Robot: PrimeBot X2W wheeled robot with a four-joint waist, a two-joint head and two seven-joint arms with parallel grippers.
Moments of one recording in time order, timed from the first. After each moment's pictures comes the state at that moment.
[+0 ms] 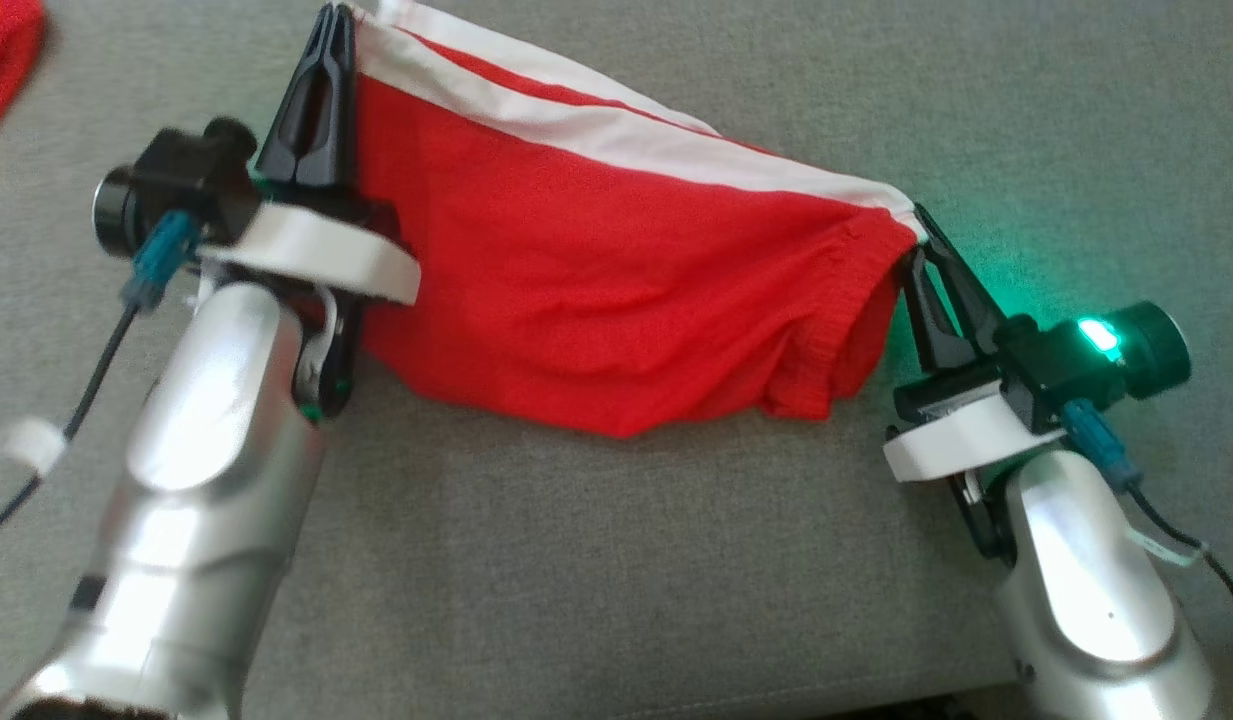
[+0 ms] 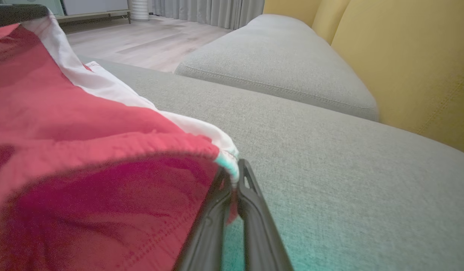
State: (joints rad) left arm -0.74 0.17 -0.37 0.48 -0.39 -0.04 -0.20; right arm -0.32 -0.06 0.14 0.25 -0.14 0.13 -0.24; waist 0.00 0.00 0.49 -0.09
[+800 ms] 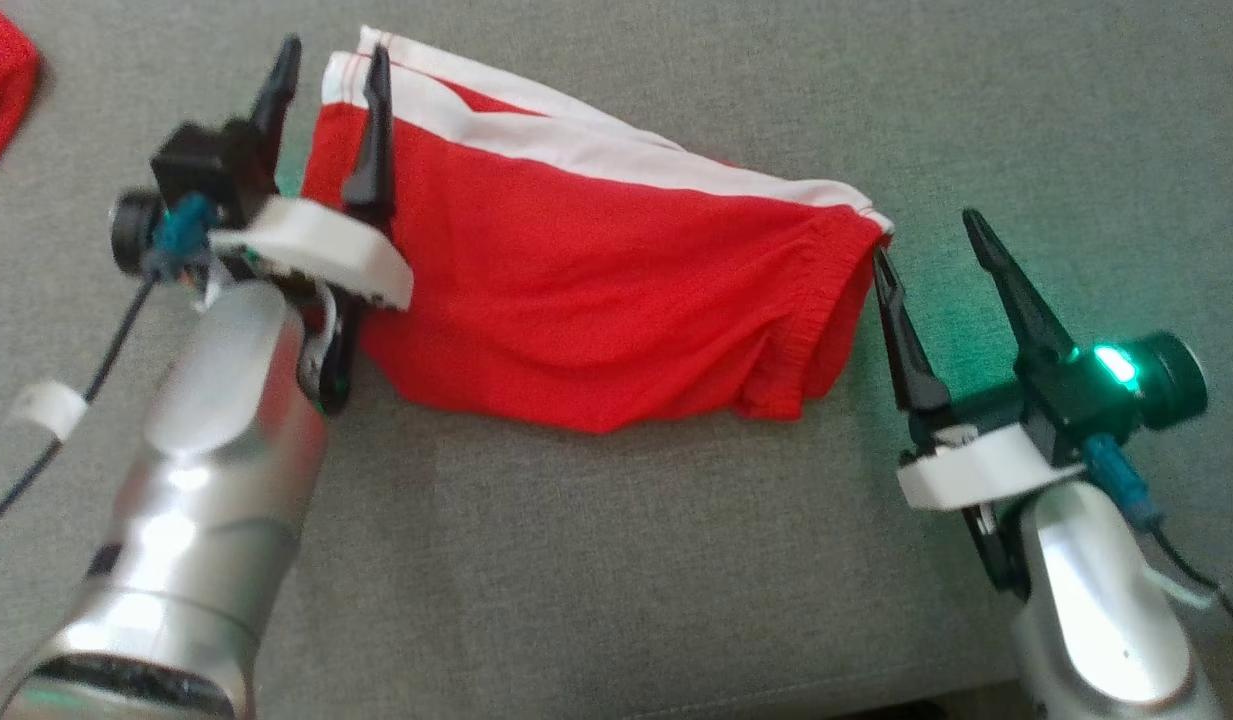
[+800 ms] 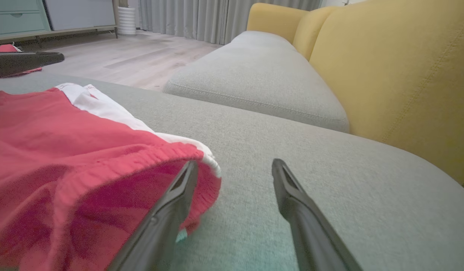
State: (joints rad) left arm -0.86 0.13 -0.38 0.81 -0.42 -0.07 -0.24; right arm -0.27 -0.06 0.12 0.19 -0.13 0.13 -0.25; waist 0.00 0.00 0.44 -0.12
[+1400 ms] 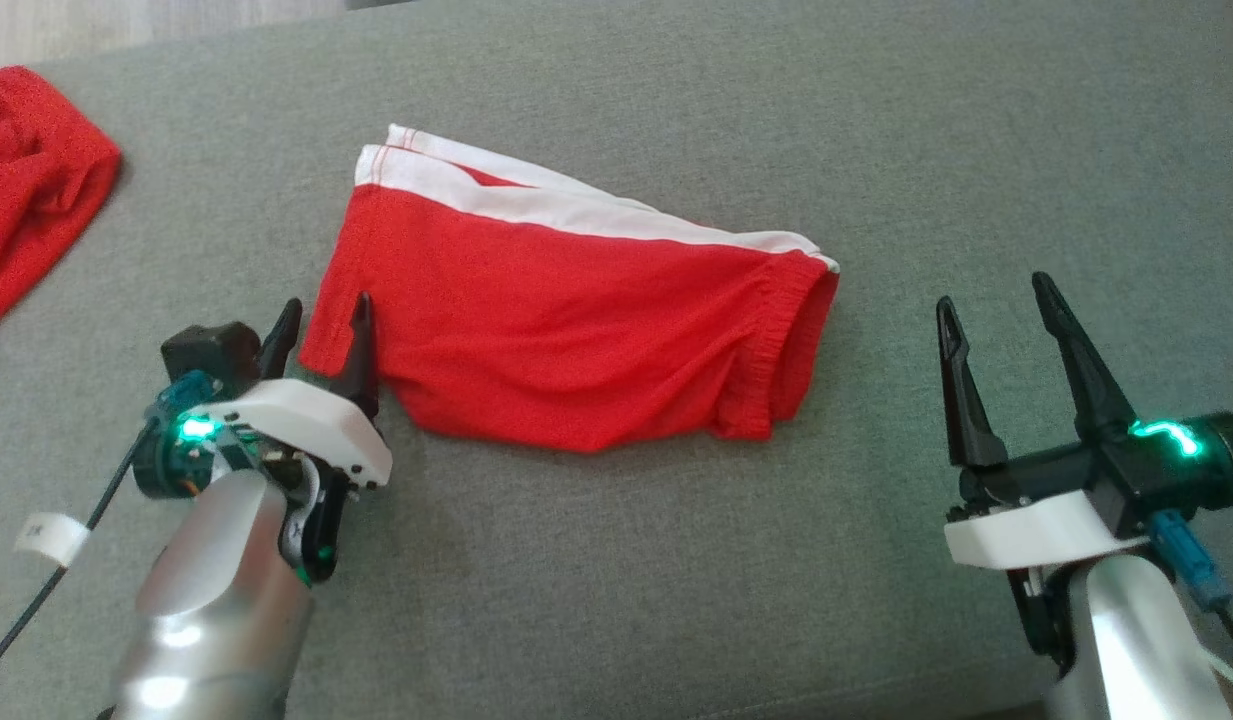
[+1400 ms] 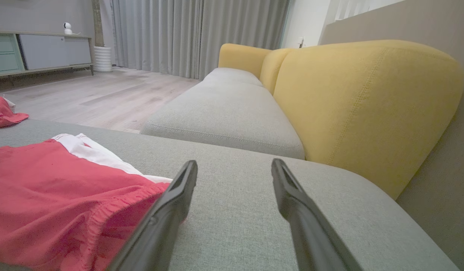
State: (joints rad) left arm -0.56 0.17 -0.34 0.77 -0.55 -0.06 -0.07; right arm -0.11 -0.05 0.03 0.06 -0.11 0.13 -0.24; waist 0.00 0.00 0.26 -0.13
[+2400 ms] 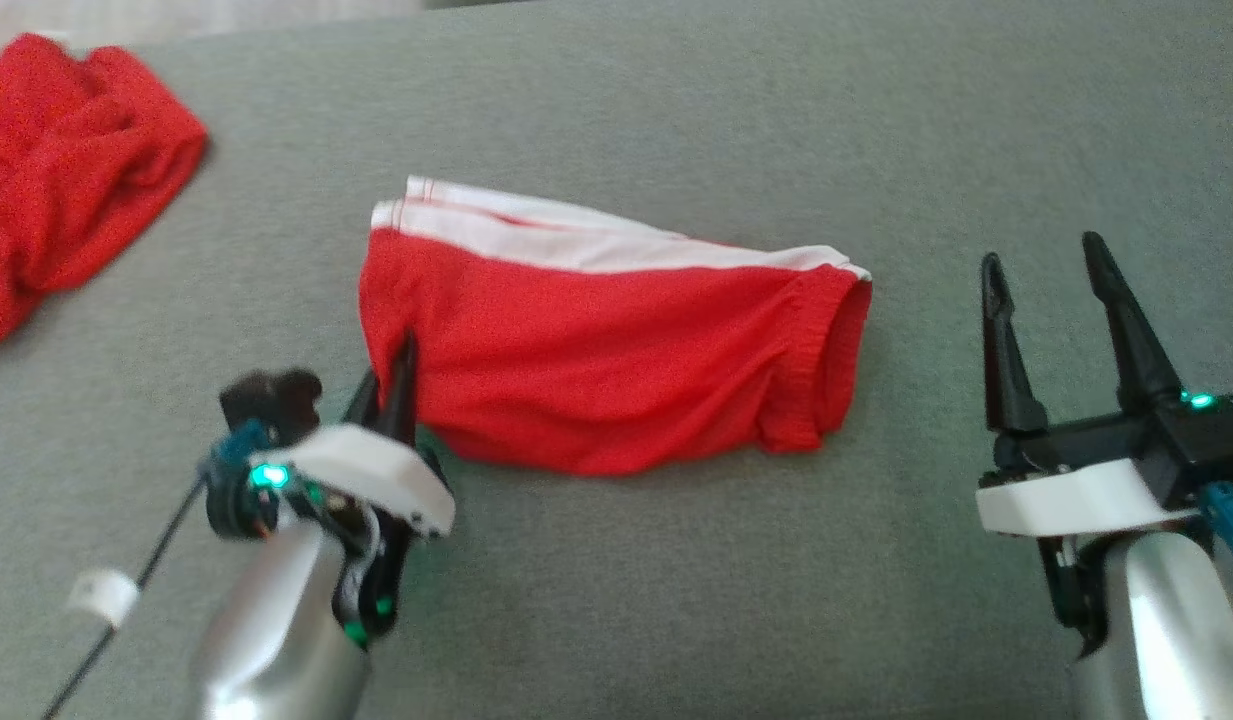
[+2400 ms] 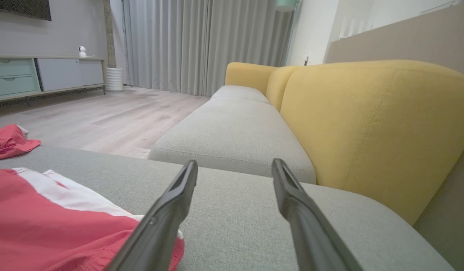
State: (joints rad) left arm -0.45 0.14 -0.38 0.56 -0.62 -0.04 -0.01; right arm -0.14 -0.05 0.00 0.00 -0.08 0.13 -0.20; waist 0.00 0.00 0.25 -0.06
